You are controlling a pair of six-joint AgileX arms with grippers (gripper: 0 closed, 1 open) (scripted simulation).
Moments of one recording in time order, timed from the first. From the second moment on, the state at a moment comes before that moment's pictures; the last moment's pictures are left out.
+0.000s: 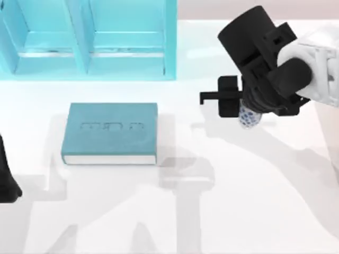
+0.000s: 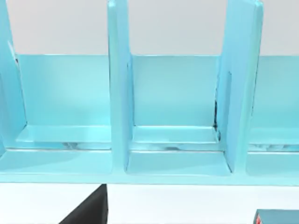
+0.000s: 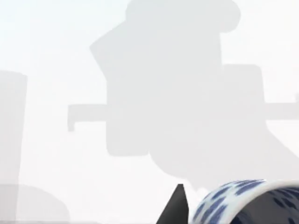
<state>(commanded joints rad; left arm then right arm) 0.00 0.00 0.00 0.00 0.00 0.00 0.63 1.72 1.27 -0.63 0.36 0.54</state>
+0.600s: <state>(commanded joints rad) 0.00 0.00 0.00 0.00 0.00 0.00 0.61 1.77 1.24 -0.54 0.36 0.53</state>
